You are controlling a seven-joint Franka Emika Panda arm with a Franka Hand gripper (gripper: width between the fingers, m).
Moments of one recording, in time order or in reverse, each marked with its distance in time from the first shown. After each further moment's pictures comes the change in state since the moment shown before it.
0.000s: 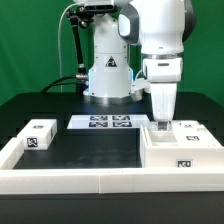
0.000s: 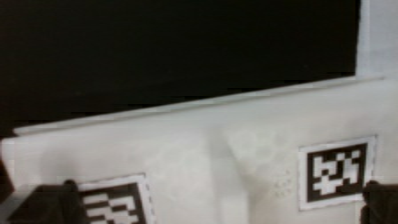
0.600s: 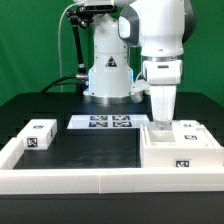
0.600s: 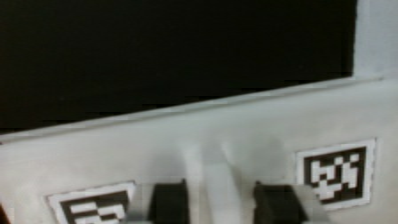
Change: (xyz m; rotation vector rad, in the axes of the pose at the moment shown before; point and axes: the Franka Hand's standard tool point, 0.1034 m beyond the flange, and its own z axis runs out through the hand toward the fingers) arm 0.000 -0.001 0.001 0.000 0.002 0.009
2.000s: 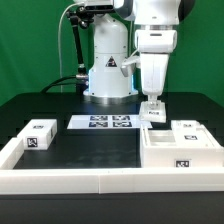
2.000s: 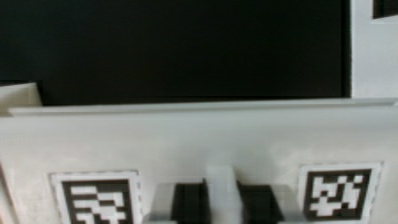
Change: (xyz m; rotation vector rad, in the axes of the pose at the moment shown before) arm -0.021 0.026 -0.059 -0.048 -0.051 0.026
